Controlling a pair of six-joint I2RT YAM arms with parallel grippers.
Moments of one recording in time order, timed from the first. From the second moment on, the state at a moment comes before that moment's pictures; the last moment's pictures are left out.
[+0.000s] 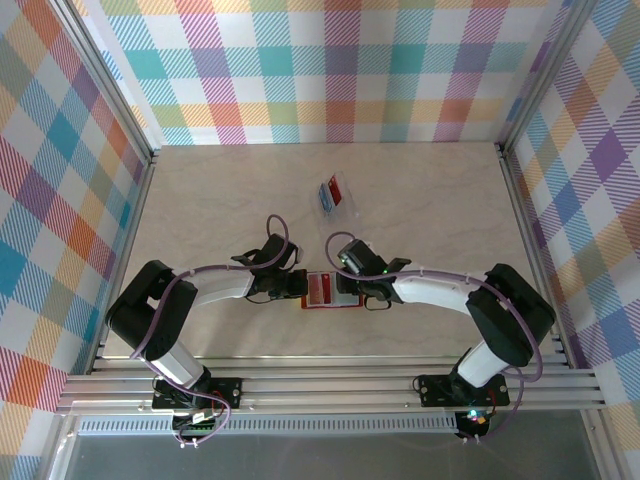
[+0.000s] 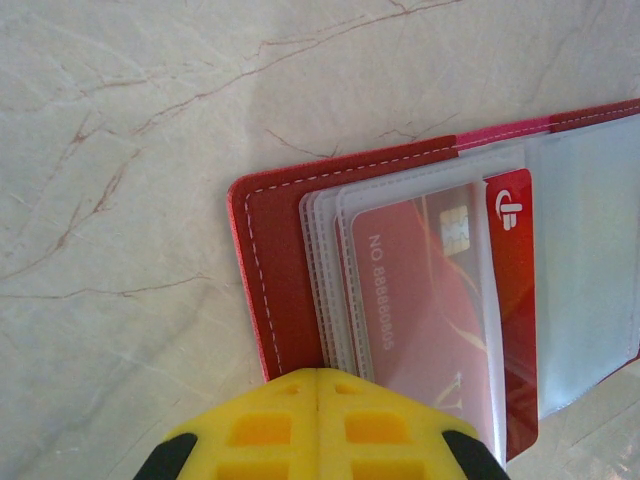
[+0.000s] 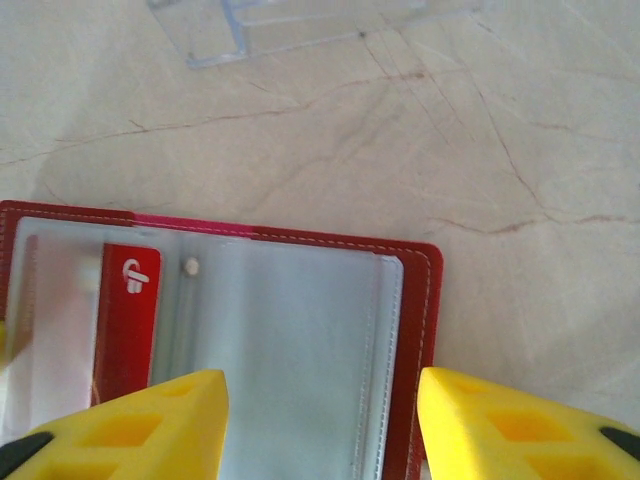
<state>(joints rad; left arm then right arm) -0.62 1.62 0.75 -0.20 0.26 -0.60 0.84 1.57 0.83 -0.28 0.18 0.64</state>
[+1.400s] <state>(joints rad) -0.62 1.62 0.76 -0.21 0.26 -0.60 0.83 1.77 1.00 -0.35 0.13 0.52</state>
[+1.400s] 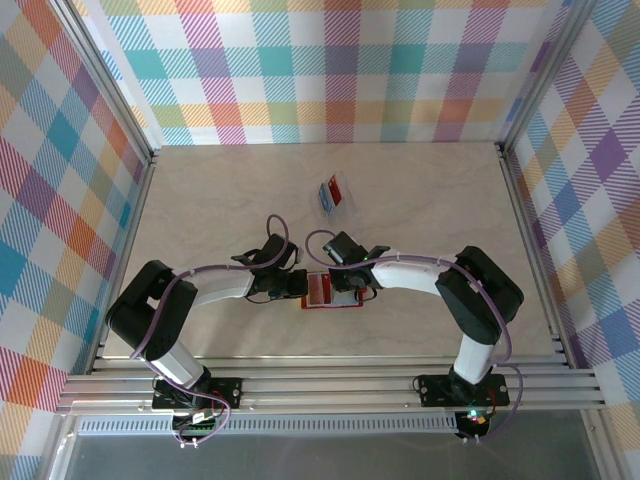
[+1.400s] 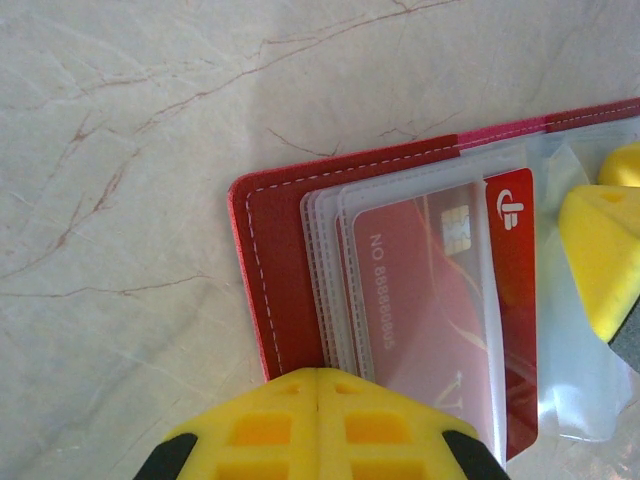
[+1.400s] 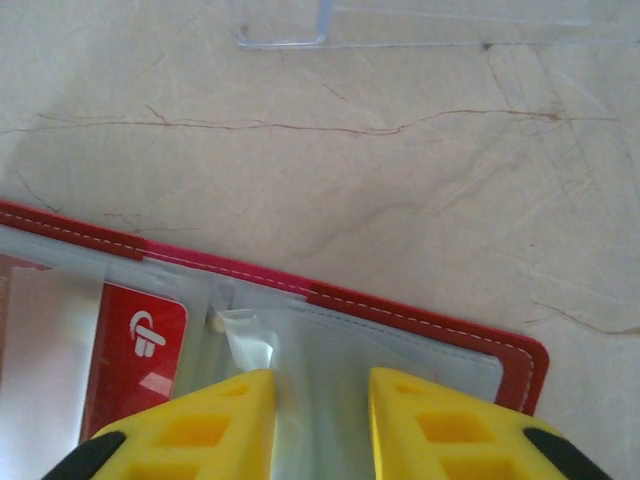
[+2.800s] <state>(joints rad) -0.62 1.63 0.77 -0.21 0.26 -0.60 0.79 1.57 0.71 -0.08 -0.28 0.71</state>
